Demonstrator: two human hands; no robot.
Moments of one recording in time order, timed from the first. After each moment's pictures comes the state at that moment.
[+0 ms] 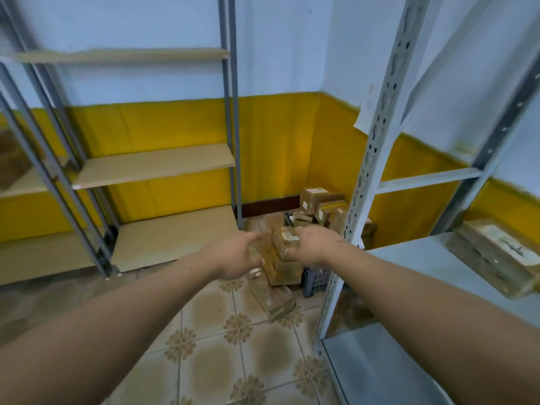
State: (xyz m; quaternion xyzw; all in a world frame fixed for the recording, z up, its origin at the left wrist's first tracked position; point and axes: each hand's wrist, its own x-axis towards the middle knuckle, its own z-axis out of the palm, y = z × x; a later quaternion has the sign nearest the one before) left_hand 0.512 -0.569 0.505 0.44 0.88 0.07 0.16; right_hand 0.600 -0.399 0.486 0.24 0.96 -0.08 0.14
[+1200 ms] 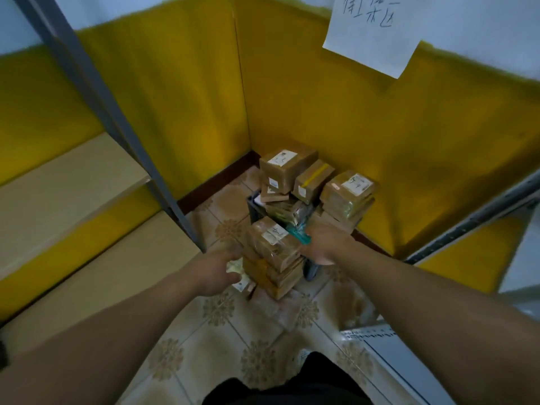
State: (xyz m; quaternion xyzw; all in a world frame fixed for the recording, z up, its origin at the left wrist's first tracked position) left_hand 0.091 -0.295 0.343 0.55 0.75 -0.12 0.36; right_hand 0.299 -0.150 0.328 0.48 0.81 -0.21 0.27
